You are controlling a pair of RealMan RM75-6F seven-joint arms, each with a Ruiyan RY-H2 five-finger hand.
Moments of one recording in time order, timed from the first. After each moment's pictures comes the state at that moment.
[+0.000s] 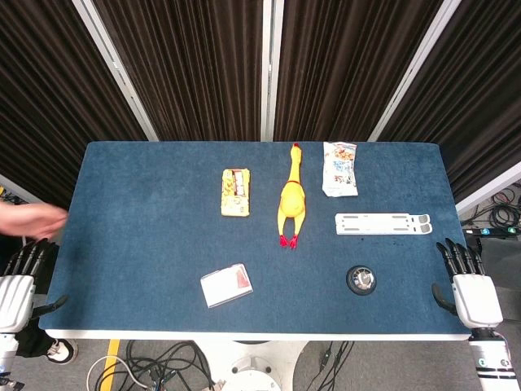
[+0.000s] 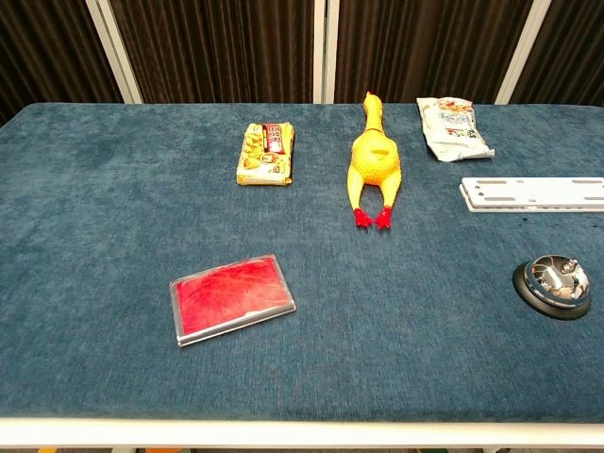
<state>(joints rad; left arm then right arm) -0.03 -1.20 -0.01 -1.45 1.54 1.54 -0.10 0.08 -1.27 0.04 -1.38 -1.51 1.44 0.03</state>
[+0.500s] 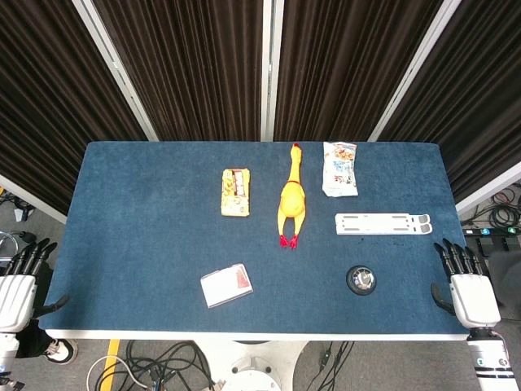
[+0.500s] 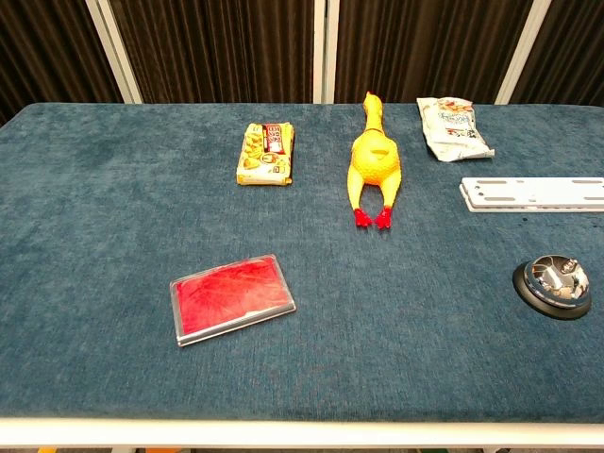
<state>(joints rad) -0.04 -1.20 -0.01 -1.45 1.55 1.53 -0.10 0.09 -1.26 0.03 -1.40 -1.51 1.43 0.02</state>
